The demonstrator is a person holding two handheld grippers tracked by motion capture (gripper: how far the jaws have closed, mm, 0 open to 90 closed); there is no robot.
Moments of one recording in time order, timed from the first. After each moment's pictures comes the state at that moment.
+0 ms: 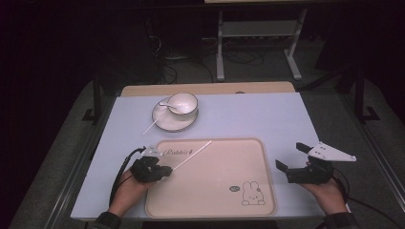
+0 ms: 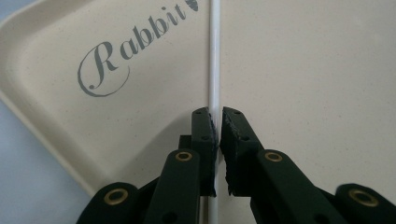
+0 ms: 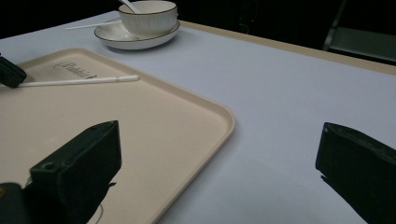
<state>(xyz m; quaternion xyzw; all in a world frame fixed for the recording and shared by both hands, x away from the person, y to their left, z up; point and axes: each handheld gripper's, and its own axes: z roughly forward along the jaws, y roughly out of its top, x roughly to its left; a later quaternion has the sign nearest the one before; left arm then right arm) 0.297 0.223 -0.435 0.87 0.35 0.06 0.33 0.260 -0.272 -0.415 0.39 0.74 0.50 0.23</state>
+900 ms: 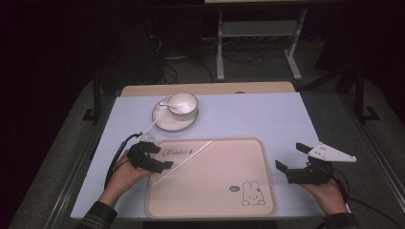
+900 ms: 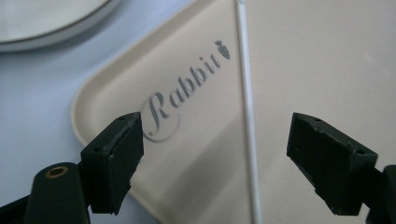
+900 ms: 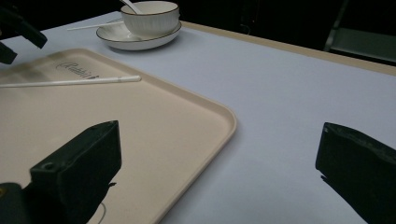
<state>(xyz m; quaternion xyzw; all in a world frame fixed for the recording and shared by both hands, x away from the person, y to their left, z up) 0.331 0.231 -0.408 0.88 0.34 0.08 0.33 0.258 -0.271 -0.415 0.39 0.74 0.50 0.23</state>
